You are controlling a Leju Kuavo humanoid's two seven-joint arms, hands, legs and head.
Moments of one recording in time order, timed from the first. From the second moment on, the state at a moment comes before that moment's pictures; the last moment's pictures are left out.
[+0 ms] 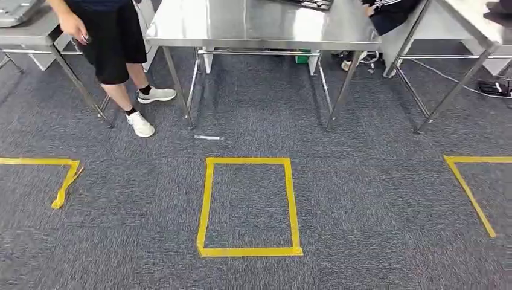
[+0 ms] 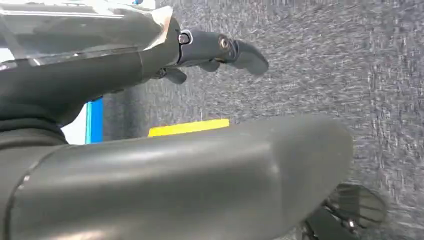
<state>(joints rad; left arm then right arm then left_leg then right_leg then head) -0.11 -0.19 1.16 -0.19 -1.24 0.28 -0.06 -0.09 0.03 0.09 -0.18 0.22 -0.30 0.18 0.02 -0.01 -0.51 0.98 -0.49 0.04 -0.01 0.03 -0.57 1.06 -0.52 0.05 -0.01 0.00</state>
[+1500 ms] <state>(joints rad) -0.11 -0.19 1.16 -0.19 -1.24 0.29 -0.05 -0.09 0.03 0.09 -0.18 0.22 -0.30 0.18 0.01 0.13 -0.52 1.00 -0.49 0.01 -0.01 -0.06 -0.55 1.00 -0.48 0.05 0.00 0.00</state>
